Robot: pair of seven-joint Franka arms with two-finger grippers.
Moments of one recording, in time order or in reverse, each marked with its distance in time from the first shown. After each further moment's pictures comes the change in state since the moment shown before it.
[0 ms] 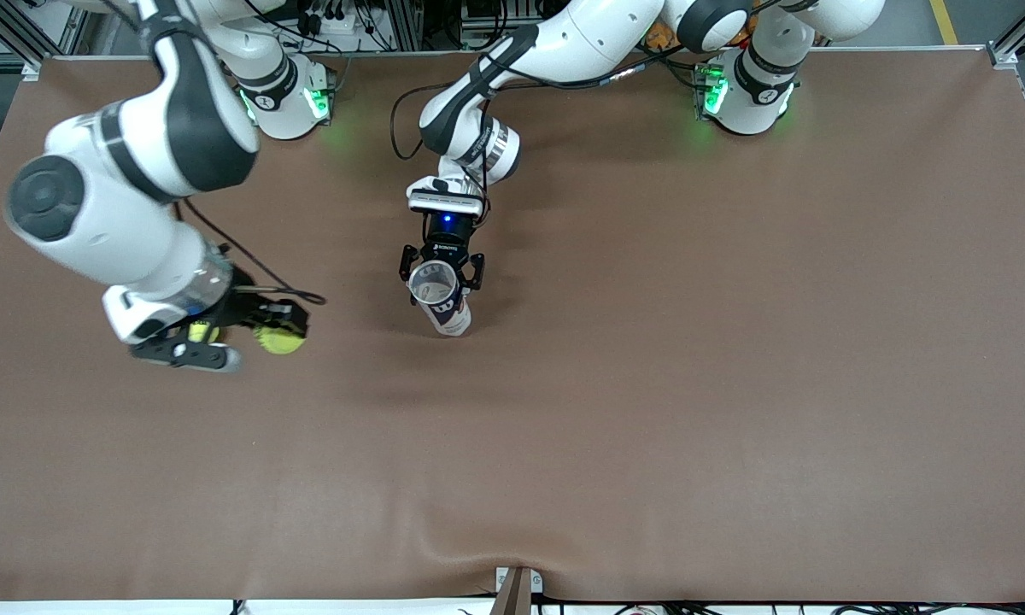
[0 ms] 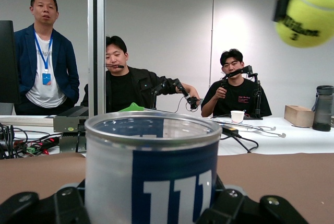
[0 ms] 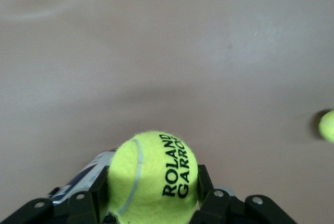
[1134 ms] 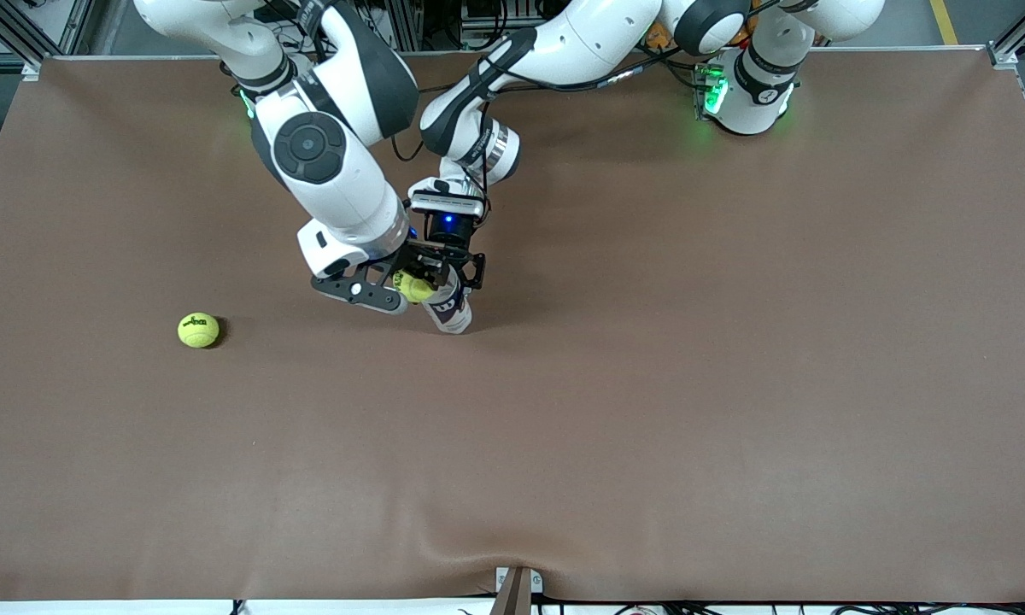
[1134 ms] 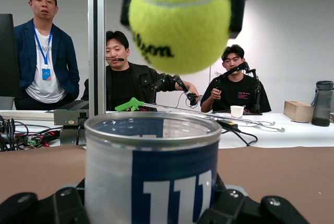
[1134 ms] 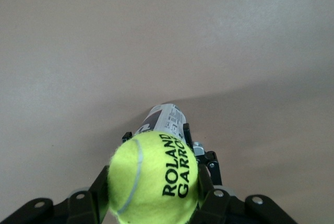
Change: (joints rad) left arm -0.003 0.012 -0.006 -0.001 -0.006 -0.003 -0.009; right arm 0.278 0.012 -0.001 -0.119 -0.016 0.116 0.381
